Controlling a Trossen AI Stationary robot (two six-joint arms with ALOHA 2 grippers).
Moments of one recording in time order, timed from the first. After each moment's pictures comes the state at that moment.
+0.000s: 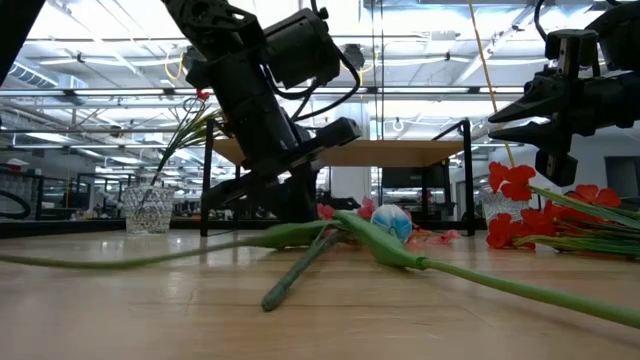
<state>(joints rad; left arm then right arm) -0.07 1.95 1.18 -0.29 -0.08 -1.24 -0.08 0.21 0.02 0.01 0.00 0.99</state>
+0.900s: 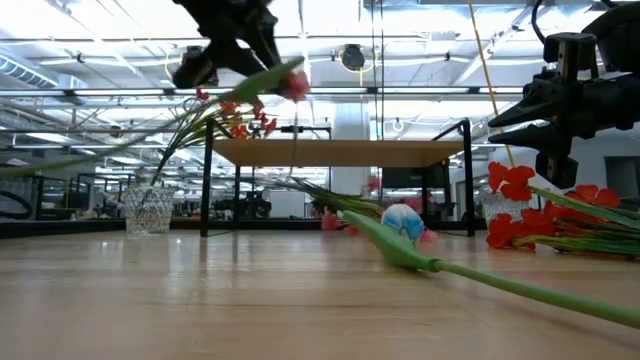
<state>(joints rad) -0.16 1.49 1.18 -0.55 -0.35 -1.18 -0.08 0.23 0.02 0.02 0.00 0.98</state>
